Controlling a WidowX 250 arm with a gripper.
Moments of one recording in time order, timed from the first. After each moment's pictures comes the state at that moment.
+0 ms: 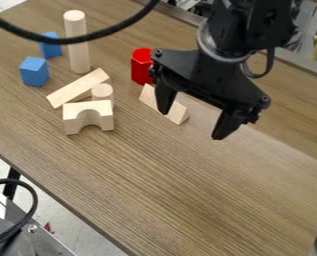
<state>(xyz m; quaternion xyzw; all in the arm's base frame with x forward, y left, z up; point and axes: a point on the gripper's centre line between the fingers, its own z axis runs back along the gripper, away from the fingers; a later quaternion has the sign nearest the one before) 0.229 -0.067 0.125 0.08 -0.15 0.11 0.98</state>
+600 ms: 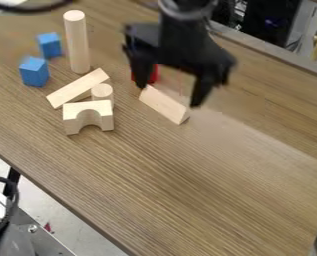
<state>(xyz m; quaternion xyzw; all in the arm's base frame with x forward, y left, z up) 0.247 -0.014 0.139 0.04 -0.14 0.14 0.98</state>
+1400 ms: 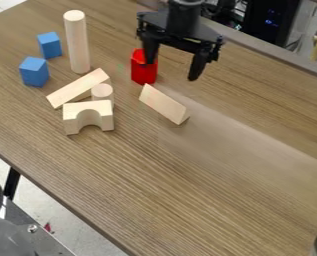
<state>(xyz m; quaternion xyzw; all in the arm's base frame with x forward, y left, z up) 0.330 0.026 0.088 0.07 -0.11 0.17 0.98</state>
